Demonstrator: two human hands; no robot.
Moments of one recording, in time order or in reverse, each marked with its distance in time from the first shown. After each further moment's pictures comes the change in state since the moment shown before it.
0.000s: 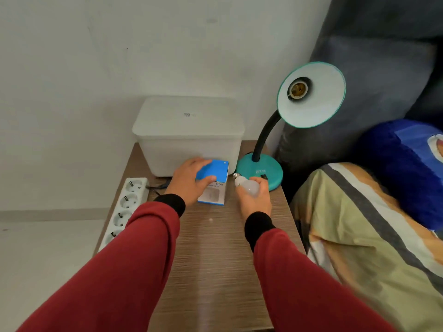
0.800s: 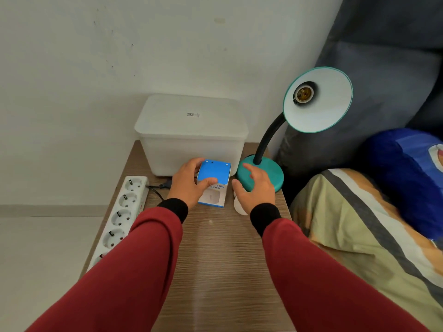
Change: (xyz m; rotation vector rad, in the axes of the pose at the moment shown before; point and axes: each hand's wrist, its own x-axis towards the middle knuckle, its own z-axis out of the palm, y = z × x) left_hand 0.000 -0.011 0.014 -0.314 0.126 -0.111; right_hand 0.012 -0.012 -0.008 -0.343 -0.086 -0.477
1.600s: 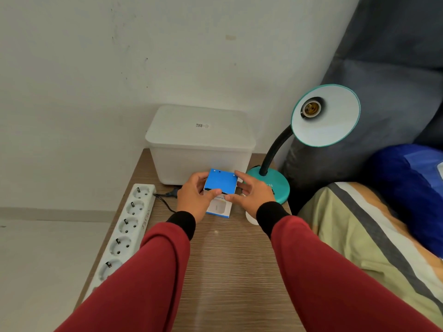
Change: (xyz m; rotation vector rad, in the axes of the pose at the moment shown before) left_hand -0.009 0.003 0.005 -0.364 0.058 -0.135; right_hand 0.021 -0.018 -0.004 0.104 -0.399 0.063
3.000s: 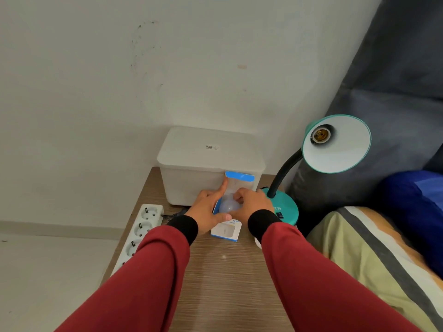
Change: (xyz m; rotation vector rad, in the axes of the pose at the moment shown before) left_hand 0.029 0.013 -0.021 0.477 -0.451 0.041; right_hand 0.035 -0.025 0.014 -0.571 0.072 0.072
